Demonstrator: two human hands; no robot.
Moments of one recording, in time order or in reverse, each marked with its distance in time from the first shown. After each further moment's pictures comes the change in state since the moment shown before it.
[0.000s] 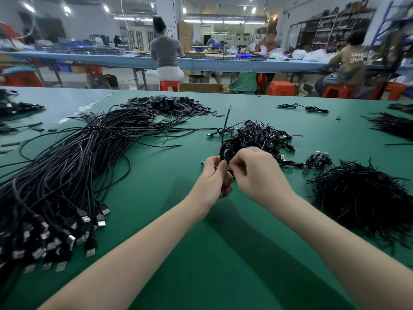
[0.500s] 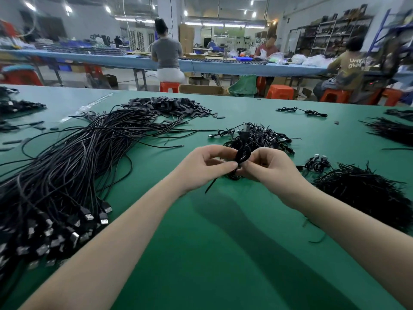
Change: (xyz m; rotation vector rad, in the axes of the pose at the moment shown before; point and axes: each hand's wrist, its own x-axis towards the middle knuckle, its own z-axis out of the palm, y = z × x) left_hand 0.000 0.046 -0.038 0.349 -0.249 0.291; right_hand -0.003 0.005 -0.023 0.854 -0.111 0.430
